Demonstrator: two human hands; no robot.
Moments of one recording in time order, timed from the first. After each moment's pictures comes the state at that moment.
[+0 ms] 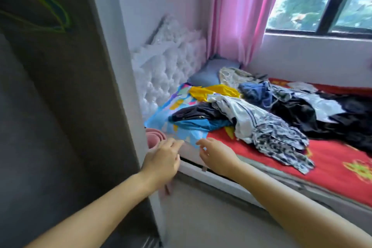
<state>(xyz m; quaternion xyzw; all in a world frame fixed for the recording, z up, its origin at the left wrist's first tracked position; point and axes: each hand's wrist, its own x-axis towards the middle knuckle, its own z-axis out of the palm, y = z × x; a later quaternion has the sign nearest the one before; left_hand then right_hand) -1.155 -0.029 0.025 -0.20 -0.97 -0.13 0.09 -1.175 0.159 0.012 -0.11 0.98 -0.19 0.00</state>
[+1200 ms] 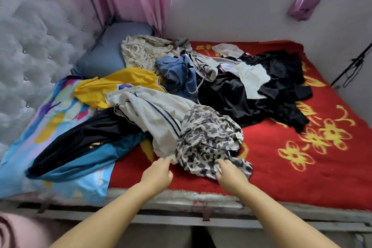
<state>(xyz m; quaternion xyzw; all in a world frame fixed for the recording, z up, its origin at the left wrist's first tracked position) -1.518 0.411 -0.163 -0.29 -0.92 -0.14 -0.23 -1.398 0.619 -0.168 0.25 0.93 -0.22 0.17</state>
